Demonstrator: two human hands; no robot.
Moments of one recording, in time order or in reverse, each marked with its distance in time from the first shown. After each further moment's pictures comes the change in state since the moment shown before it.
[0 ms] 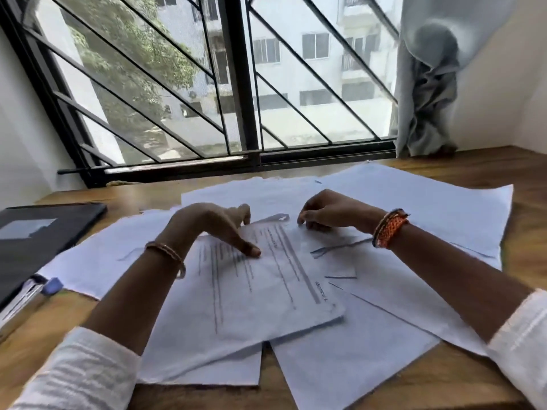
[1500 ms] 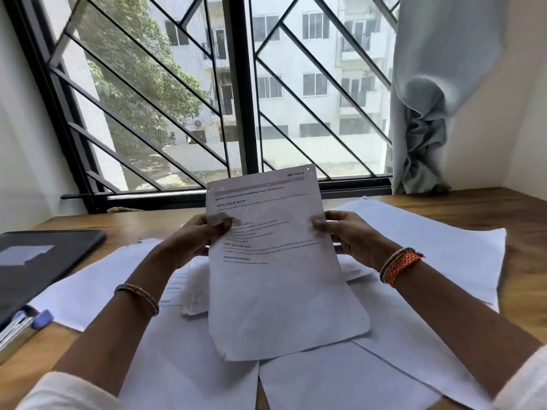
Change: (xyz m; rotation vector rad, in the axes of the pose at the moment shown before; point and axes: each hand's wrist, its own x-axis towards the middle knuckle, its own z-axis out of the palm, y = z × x) left_hand -0.002 -0.041 0.013 -1.337 0.489 0.220; right_hand -0.005 0.010 -0.022 0.755 0.158 0.012
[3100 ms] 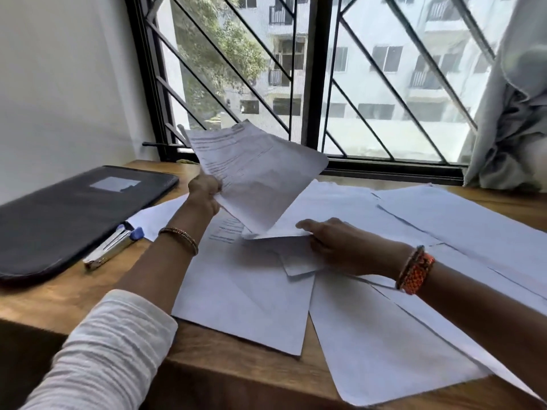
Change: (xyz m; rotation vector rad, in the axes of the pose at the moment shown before) left_hand -0.007 -0.029 -0.078 -0.476 0.768 -0.116; right_hand -0.049 0.010 0.102 -1.311 -0.426 -0.532
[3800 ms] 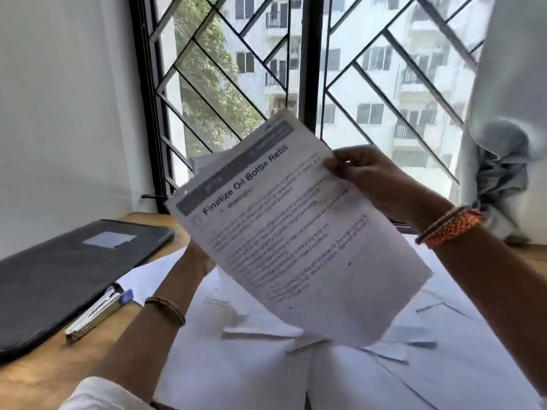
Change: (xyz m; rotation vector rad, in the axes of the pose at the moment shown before) left_hand -0.062 0.015 0.003 -0.120 -0.415 0.158; right_hand 0.026 0.005 -0.144 0.989 0.378 -0.102
